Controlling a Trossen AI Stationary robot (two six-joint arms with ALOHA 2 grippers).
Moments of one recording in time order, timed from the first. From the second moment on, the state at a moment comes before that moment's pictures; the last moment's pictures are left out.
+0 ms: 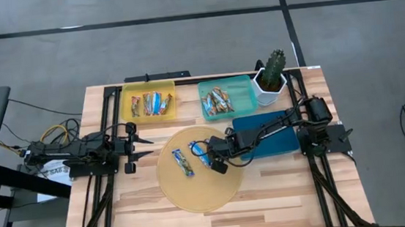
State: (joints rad) left arm -0.07 0.01 0.01 0.03 -0.01 0.24; right arm 0.15 1.95 1.24 -0.54 0.26 0.50
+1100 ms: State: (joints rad) left arm -0.07 0.01 0.01 0.03 -0.01 0.24; right arm 0.14 1.65 1.24 -0.48 0.26 0.46
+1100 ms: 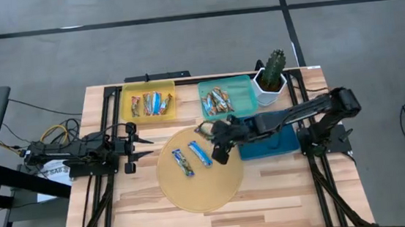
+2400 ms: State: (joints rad) left arm -0.07 0.01 0.01 0.03 -0.01 0.24; right arm 0.13 1.35 1.24 -1.12 0.43 0.85
